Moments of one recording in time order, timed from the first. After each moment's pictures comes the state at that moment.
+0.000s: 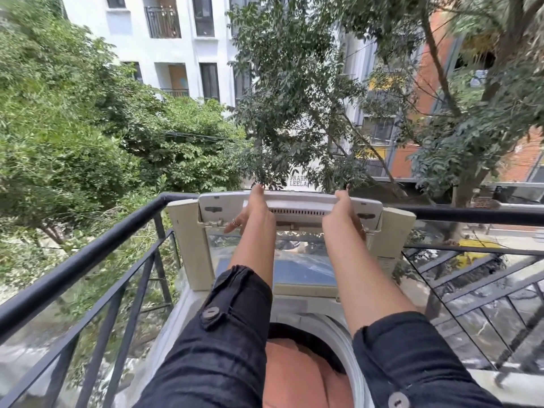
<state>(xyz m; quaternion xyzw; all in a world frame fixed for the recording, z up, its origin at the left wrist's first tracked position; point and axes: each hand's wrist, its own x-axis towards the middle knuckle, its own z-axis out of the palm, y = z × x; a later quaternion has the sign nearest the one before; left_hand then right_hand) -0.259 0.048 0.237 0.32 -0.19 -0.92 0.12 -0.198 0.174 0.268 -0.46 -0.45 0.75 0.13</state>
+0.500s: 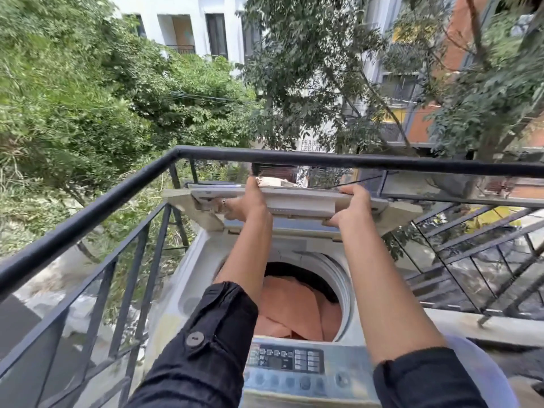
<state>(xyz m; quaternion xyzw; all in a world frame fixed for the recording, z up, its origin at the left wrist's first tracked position) -0.097 0.052 0.215 0.34 -0.47 -0.80 0.15 -0.107 0.200 0.210 -0.37 -0.41 0.84 0.04</state>
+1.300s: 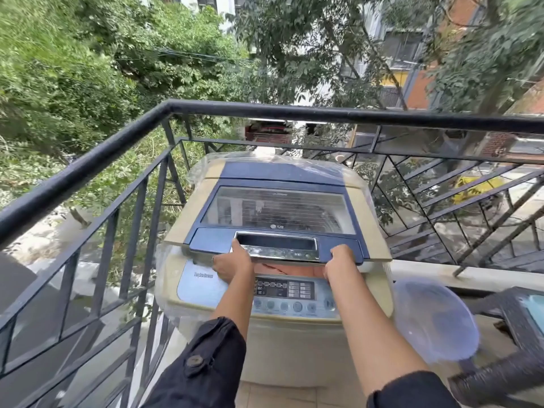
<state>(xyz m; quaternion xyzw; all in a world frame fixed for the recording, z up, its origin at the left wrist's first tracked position) 0.034 0.021 0.046 0.51 -0.65 -0.56 0.05 0.038 0.196 0.045 -0.43 -0.58 0.69 -0.04</state>
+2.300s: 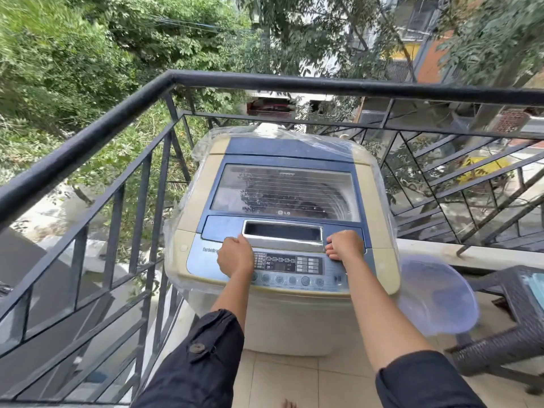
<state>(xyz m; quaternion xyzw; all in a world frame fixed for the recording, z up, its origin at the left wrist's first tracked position) 0.063 0.001 0.010 0.37 -0.83 -0.42 0.01 0.033 0.212 0.011 -0.34 -0.76 0.54 -0.12</state>
